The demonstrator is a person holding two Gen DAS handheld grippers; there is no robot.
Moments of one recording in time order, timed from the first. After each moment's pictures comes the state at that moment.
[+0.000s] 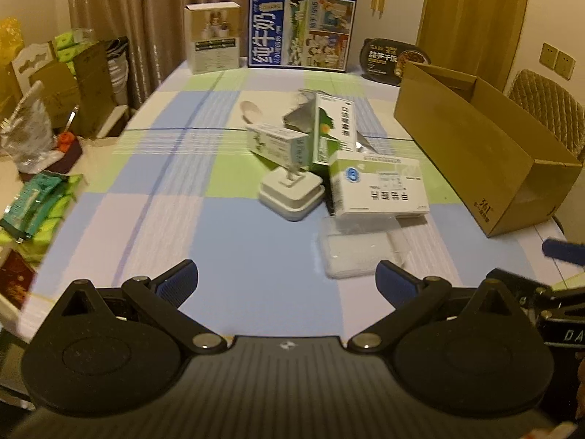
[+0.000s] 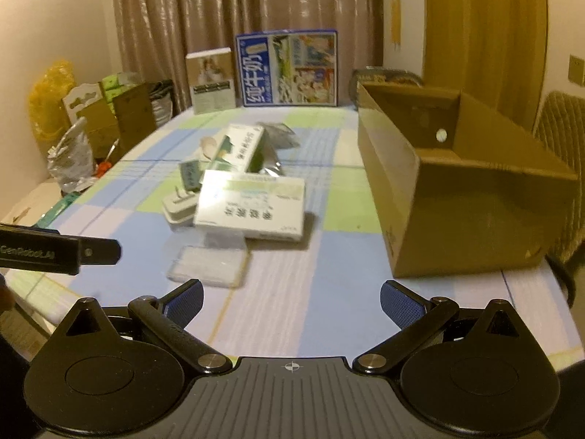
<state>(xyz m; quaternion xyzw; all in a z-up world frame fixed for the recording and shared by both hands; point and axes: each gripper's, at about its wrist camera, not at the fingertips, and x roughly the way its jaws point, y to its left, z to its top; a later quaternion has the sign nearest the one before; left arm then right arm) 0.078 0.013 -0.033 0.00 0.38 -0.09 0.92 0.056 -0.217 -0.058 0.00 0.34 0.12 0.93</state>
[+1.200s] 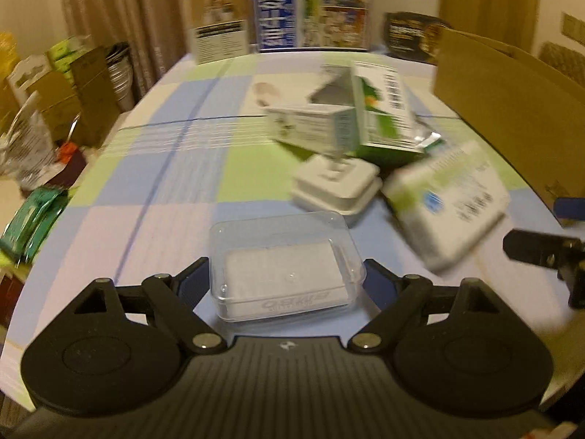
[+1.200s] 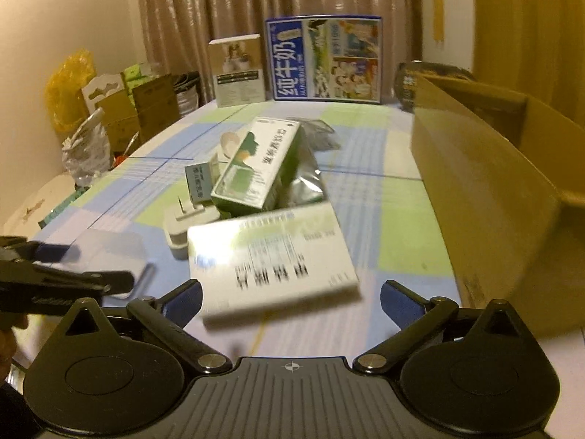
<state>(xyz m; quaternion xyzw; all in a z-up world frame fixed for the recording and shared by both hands) 0.148 0.030 -0.095 0.04 0.38 -0.06 0.92 0.145 -0.167 -0.088 -0.02 0.34 0.17 0.92</state>
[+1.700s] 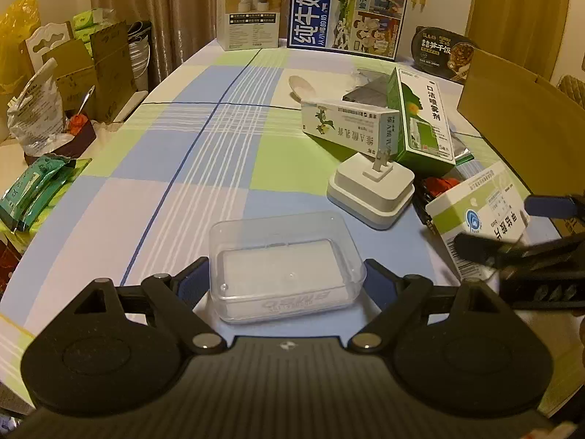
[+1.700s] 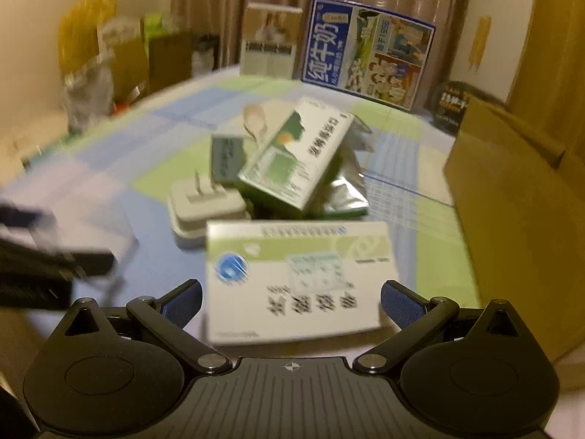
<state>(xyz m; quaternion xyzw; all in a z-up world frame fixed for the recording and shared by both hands) 0.148 0.056 -0.101 0.00 0.38 -0.05 0.92 0.158 -0.120 -0.109 -0.14 0.35 0.16 0.91</state>
